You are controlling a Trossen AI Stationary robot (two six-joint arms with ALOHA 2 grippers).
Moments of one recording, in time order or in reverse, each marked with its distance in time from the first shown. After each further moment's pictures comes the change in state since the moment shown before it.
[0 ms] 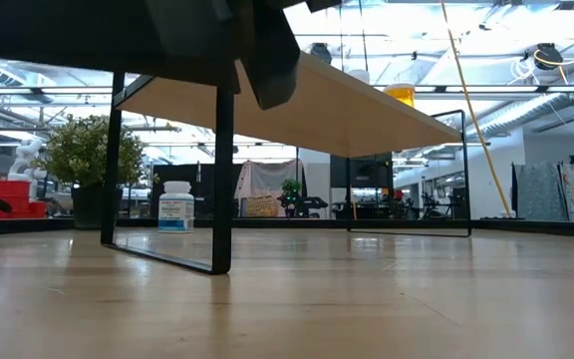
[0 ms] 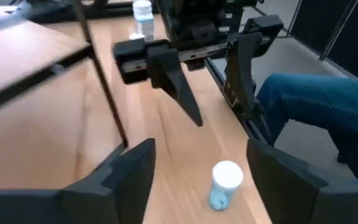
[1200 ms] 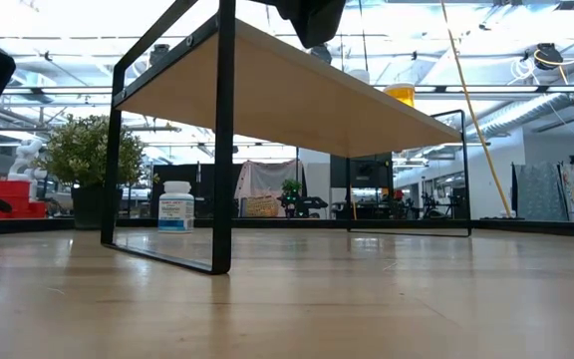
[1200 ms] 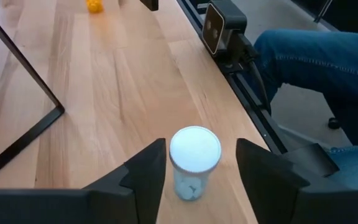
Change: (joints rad) left arm 0.022 0.340 0.089 0.140 0.113 -0.032; right arm 0.039 -0.080 0.000 -0.144 0.031 0.026
